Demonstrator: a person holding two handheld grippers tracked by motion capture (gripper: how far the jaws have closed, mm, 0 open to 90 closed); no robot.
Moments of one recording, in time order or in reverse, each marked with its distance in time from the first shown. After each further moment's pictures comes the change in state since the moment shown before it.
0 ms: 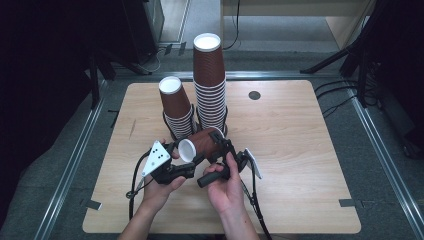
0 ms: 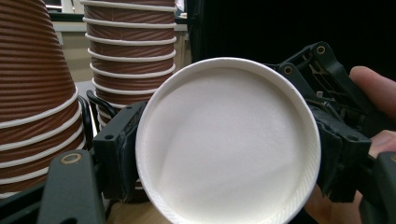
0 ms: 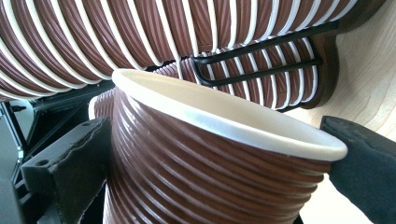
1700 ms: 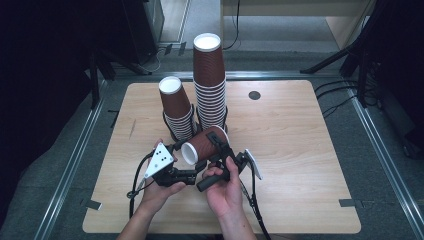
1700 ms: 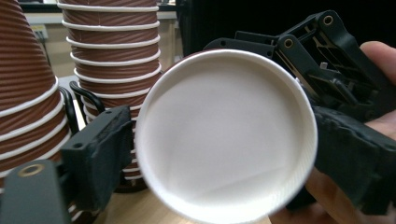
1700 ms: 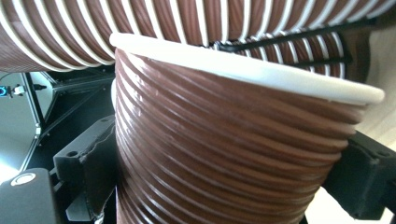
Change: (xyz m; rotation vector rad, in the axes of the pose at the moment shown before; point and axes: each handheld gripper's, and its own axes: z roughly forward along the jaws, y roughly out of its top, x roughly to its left) left arm -0.003 -0.001 -0.001 0.048 -0.047 0.020; right arm 0.003 -0.006 -0.007 0.012 0.082 -0.083
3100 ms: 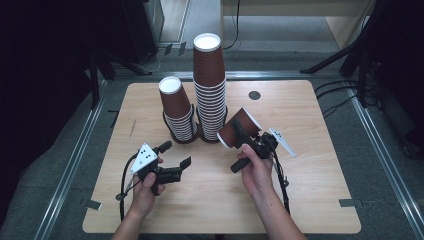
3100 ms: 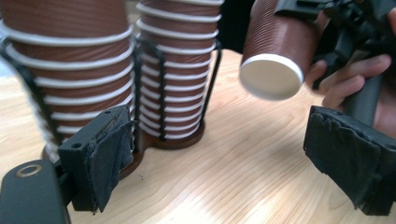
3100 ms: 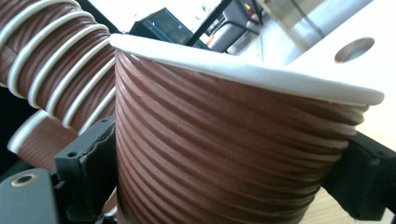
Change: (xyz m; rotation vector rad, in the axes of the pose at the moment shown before) left arm 0.036 -0.028 -0.021 0.059 0.106 -0.110; right arm 0.033 0.079 -0.005 -0.225 -0.184 -0.896
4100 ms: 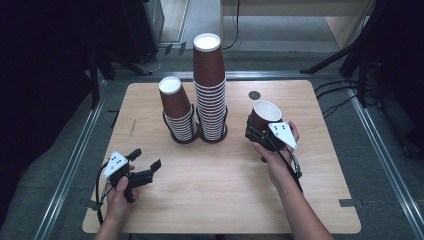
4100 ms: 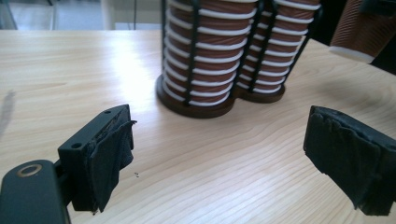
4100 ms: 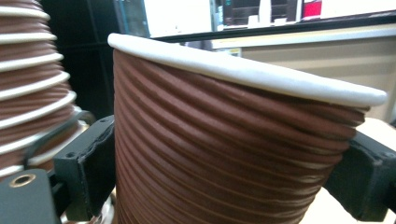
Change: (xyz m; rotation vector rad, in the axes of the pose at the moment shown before) left arm 0.062 -0.035 -0.051 0.051 0.179 -0.077; right arm -0.043 0.027 0.013 -0.106 -0.207 -0.710
